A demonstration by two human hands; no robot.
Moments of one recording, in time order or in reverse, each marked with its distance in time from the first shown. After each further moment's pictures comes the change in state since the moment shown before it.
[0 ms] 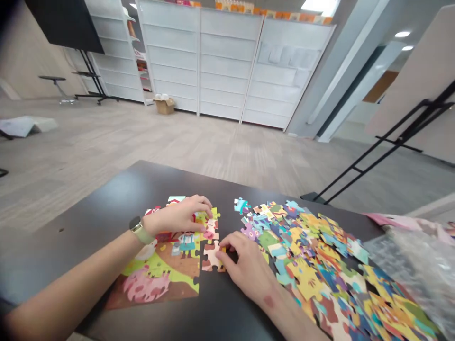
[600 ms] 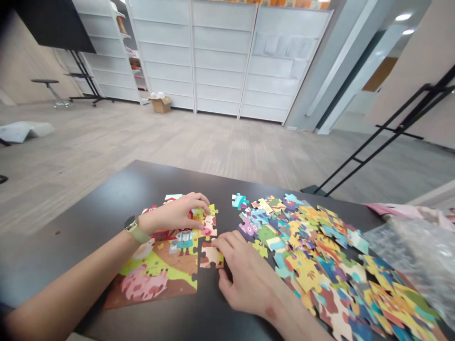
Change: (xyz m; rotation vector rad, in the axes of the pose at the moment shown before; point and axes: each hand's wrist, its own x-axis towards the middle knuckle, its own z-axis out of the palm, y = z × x) left_hand 0.001 0.001 0.001 -0.015 -0.010 -0.025; right_hand -0.016 -0.014 -0.010 -0.099 -0.133 -0.193
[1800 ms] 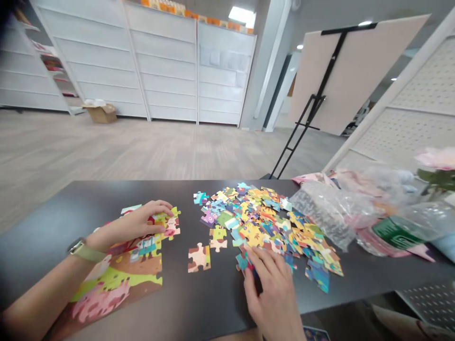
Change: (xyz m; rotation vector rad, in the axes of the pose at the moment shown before) left_hand -0.001 -0.010 0.003 -0.014 -0.083 -0.018; right_hand -0.149 0.010 0.033 -0.556 0.737 0.330
